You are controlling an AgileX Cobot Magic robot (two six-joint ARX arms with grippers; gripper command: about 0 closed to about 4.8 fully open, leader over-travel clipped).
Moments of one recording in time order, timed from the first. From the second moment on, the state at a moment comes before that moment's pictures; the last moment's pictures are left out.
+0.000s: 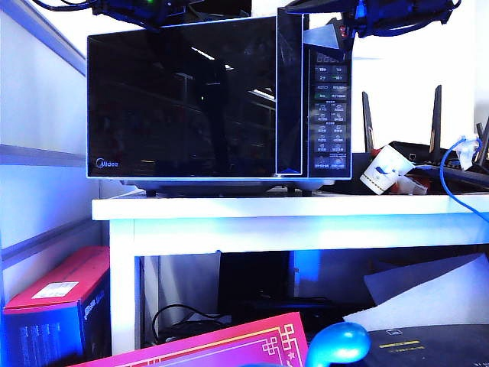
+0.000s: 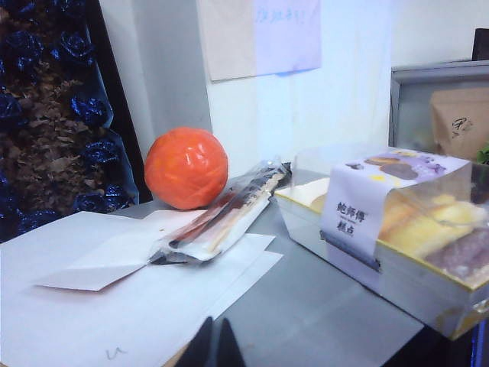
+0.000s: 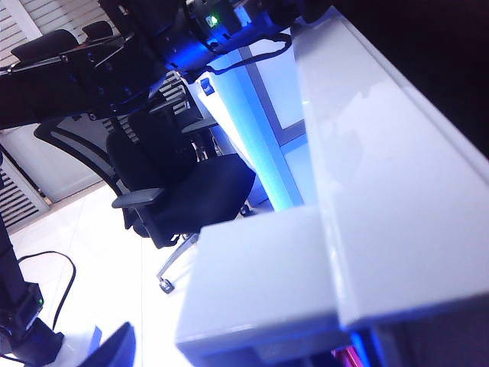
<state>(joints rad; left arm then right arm) -0.26 2.03 1.92 0.31 0.37 0.08 0.14 1.85 1.71 -0.22 -1.33 -0.01</state>
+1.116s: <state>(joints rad) -0.28 2.03 1.92 0.29 0.36 0.07 0.07 1.82 1.72 -0.13 -1.00 -0.14</state>
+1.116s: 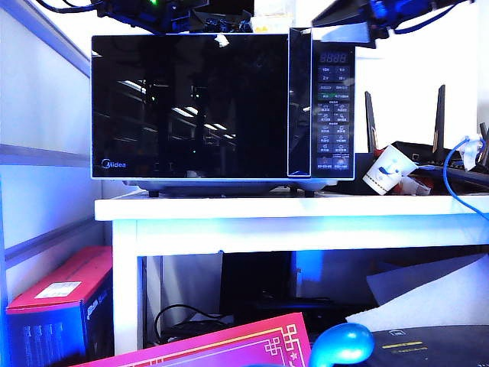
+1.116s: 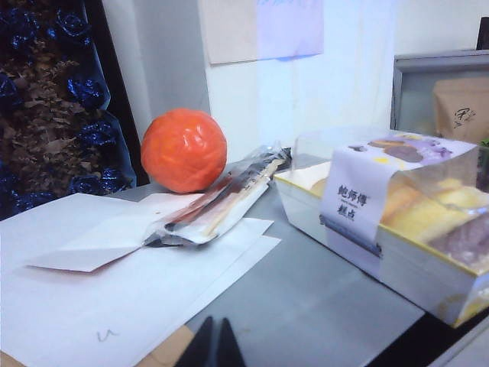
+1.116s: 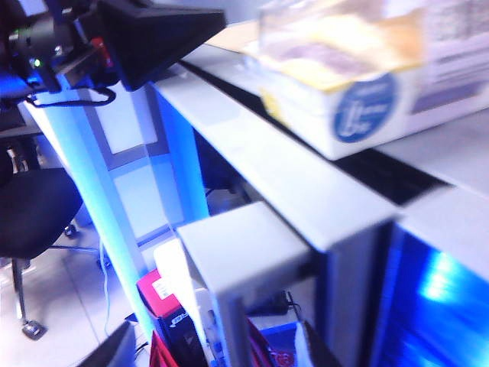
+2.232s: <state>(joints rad) -0.28 2.02 1.97 0.31 0.36 -0.03 0.10 1.80 1.72 -0.13 -1.43 0.03</state>
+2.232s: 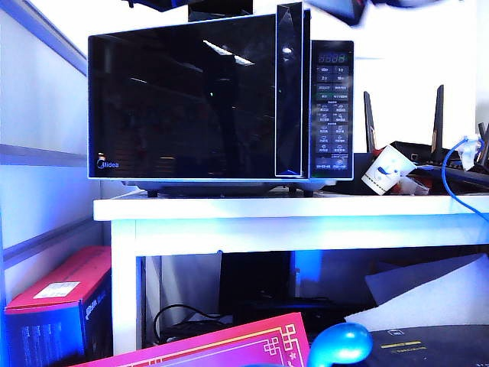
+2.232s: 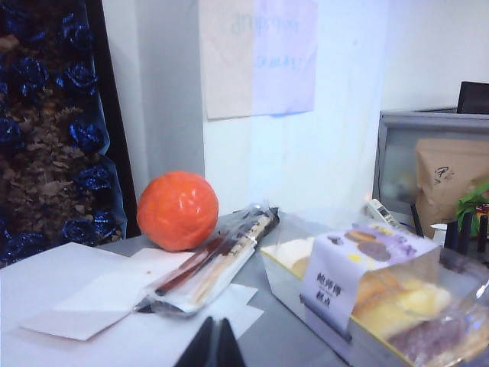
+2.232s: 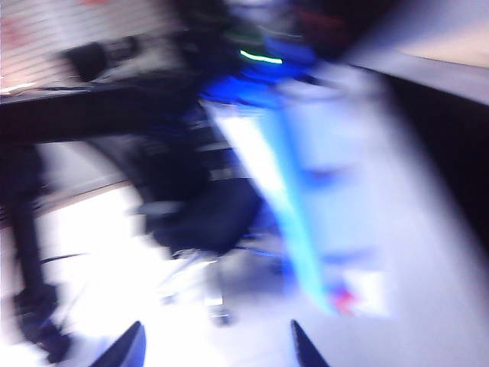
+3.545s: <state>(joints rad) -0.29 2.03 1.98 0.29 0.36 -0.02 0.00 1.80 1.72 0.00 -1.18 0.08</state>
